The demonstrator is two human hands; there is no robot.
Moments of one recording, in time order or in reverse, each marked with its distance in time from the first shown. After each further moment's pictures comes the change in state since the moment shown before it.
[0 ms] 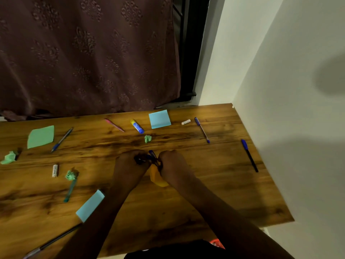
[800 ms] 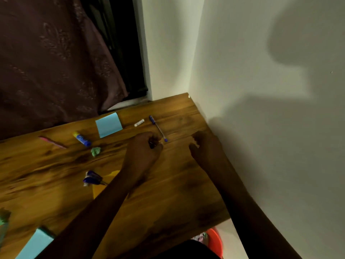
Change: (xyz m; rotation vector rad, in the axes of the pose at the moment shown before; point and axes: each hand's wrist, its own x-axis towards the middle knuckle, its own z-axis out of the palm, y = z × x) left_hand 0.056 0.124 0.153 0.073 -0.212 0.200; right_hand -0.045 0.208 -0.107 0.108 0.336 0.443
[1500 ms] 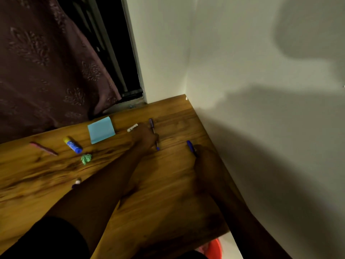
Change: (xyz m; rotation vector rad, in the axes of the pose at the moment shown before) left_hand 0.122 -0.029 0.070 0.213 -0.058 -0.365; right_hand 0.019 0.053 0.038 -0.064 -0.036 0.101
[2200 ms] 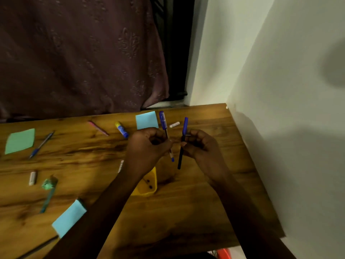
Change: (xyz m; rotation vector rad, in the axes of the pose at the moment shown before) left_hand -0.161 -0.067 -0.150 -0.570 0.149 0.222; right_hand -0.057 -0.155 -0.026 1.025 -0.318 -0.249
